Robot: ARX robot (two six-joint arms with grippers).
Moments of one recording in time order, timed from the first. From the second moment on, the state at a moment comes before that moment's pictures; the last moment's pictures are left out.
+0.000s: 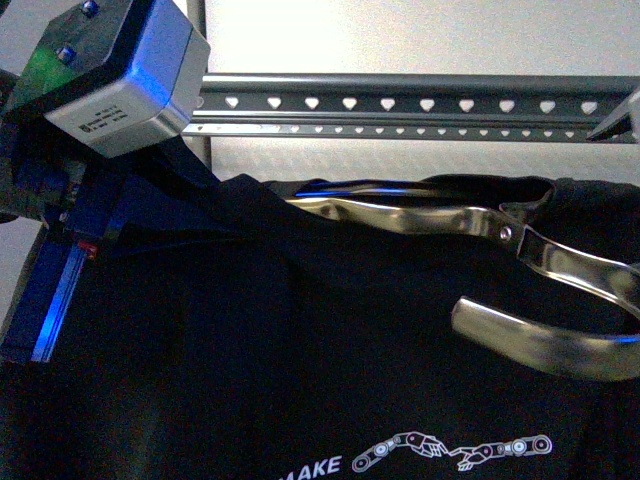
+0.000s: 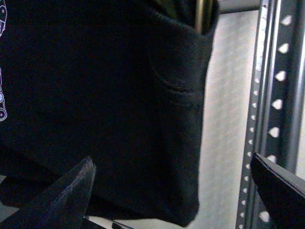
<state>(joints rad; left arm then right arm) -0.13 1.48 1.16 -0.16 0.87 1.53 0.00 1.29 1.05 -0.14 -0.45 -1.65</state>
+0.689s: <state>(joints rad) -0.13 1.48 1.16 -0.15 0.87 1.53 0.01 1.49 1.15 0.04 -0.44 -1.46</state>
